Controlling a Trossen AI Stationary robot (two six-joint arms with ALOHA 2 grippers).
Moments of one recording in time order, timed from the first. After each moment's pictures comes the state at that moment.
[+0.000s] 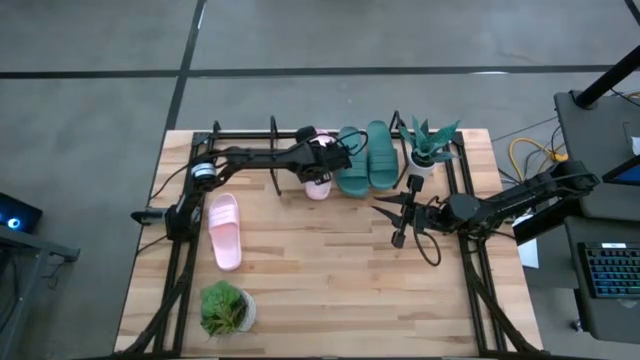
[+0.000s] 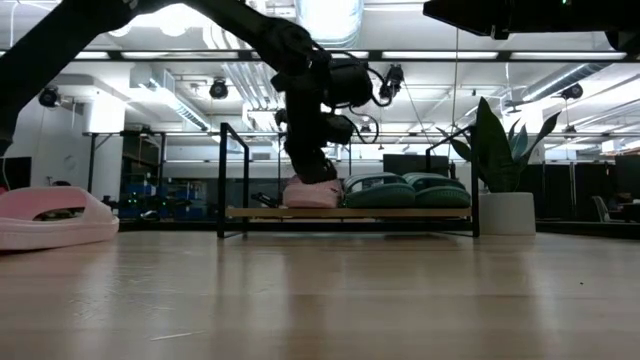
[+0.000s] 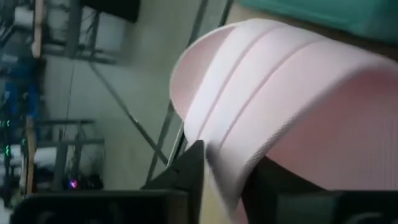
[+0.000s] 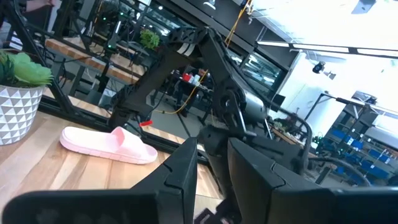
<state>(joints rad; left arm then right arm) 0.29 2.11 1.72 -0.78 -0.84 0.08 0.26 1.01 0.36 0.82 0.47 -0.56</state>
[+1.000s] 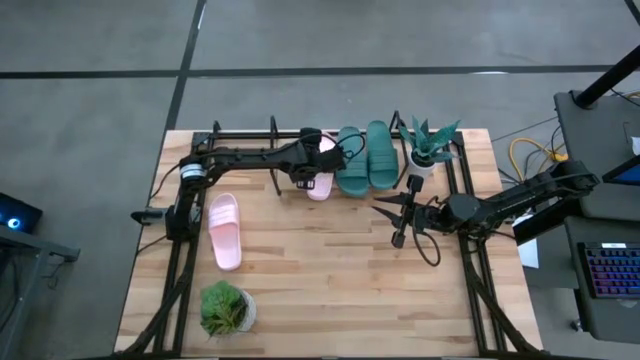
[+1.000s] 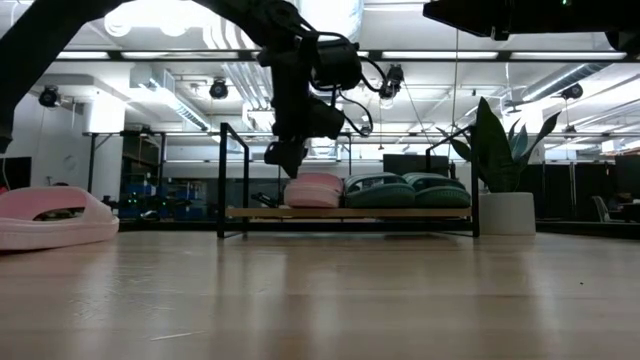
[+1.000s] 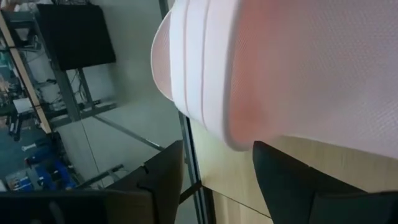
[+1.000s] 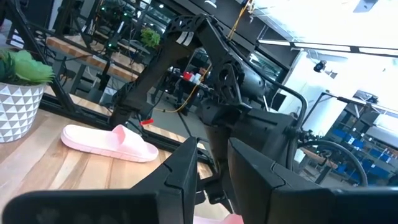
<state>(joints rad) 0.27 2.01 1.68 -0.89 -0.75 0.48 0.26 1.01 0.36 0.81 0.47 -0.56</state>
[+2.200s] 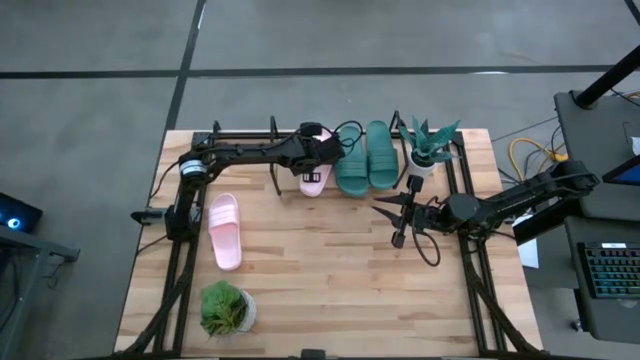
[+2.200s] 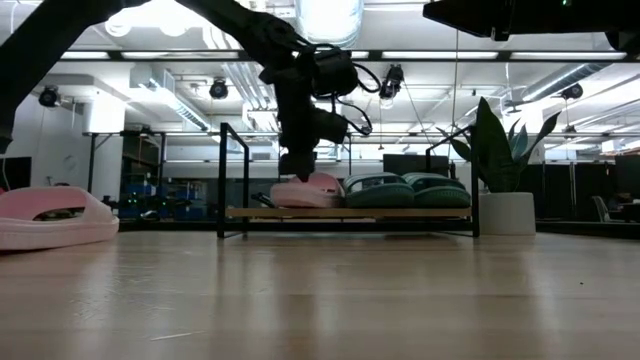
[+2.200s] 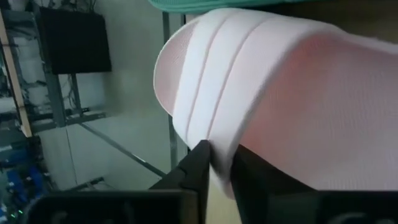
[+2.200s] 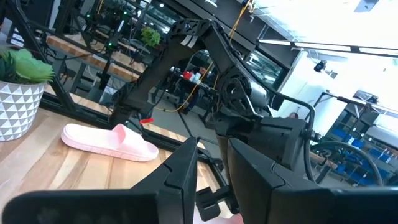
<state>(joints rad) 0.33 2.01 1.63 -0.69 -0.68 0.51 0.26 1.01 0.36 0.80 0.47 -0.56</state>
